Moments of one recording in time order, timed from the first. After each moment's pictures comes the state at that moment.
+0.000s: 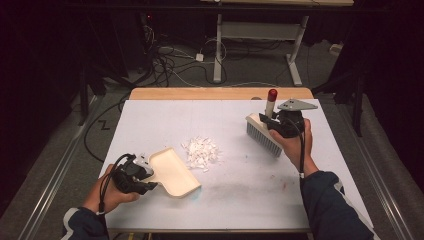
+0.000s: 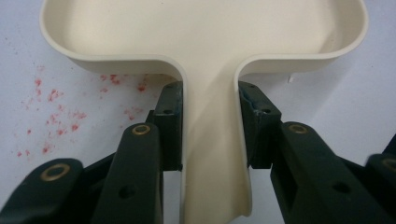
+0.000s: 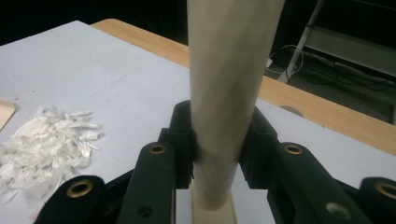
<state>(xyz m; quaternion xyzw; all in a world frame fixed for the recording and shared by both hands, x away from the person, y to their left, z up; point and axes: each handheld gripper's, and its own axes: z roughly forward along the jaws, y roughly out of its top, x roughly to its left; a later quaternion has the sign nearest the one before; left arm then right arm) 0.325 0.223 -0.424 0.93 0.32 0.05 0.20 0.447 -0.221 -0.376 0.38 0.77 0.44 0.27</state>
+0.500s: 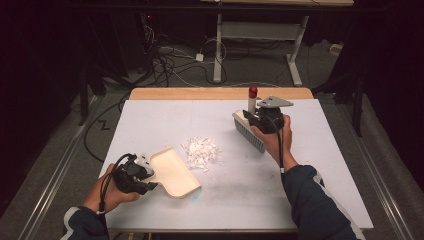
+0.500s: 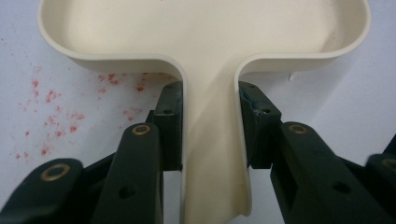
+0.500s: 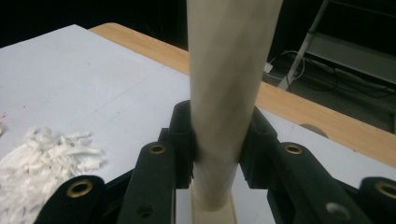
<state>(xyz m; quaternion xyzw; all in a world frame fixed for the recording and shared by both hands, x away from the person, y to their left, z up) 0.327 0.222 -0.424 0.93 0.31 0.05 0.19 0.467 -0.169 -0.388 0.37 0.77 0.44 0.28</state>
